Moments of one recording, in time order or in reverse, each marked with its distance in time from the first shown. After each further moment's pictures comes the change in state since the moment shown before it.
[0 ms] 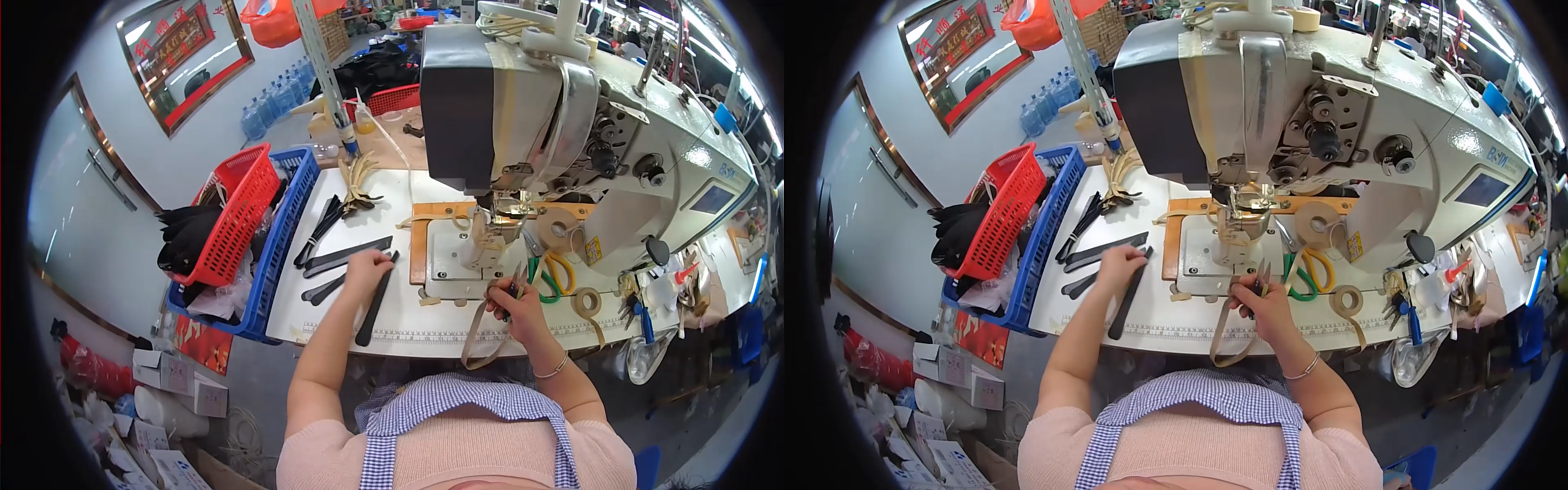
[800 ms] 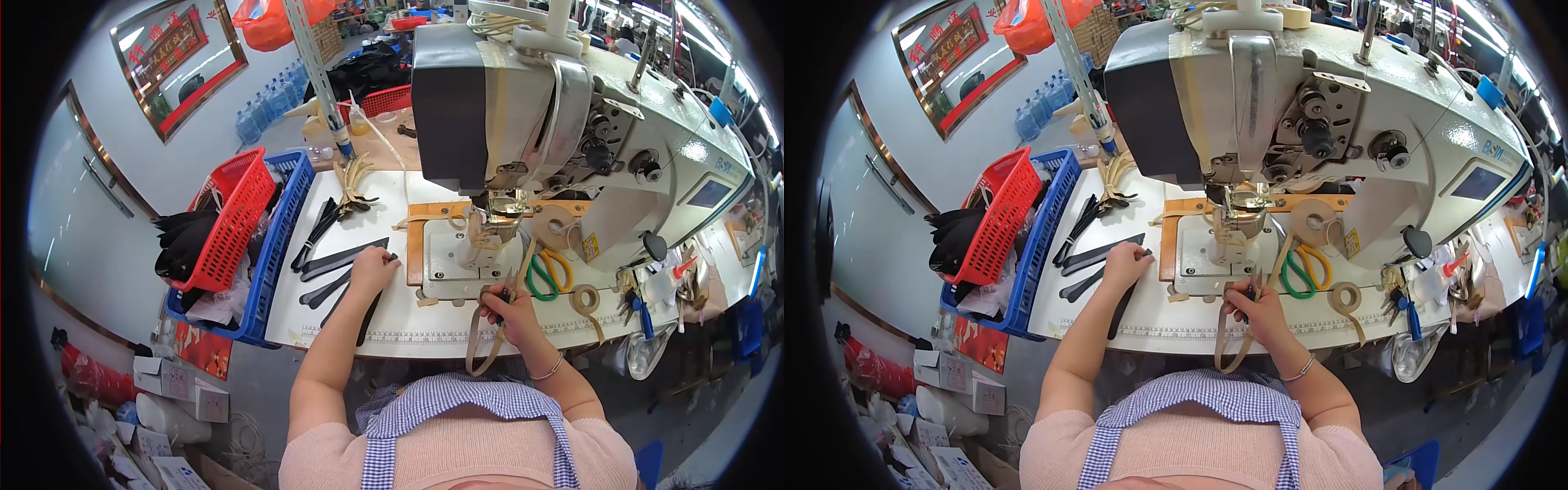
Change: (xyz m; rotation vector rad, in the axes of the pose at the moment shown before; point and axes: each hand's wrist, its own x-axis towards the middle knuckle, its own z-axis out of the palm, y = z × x) left_hand 0.009 0.010 0.014 0.270 0.056 0.105; right_hand -0.002 0.014 -0.001 0.002 -0.010 0.030
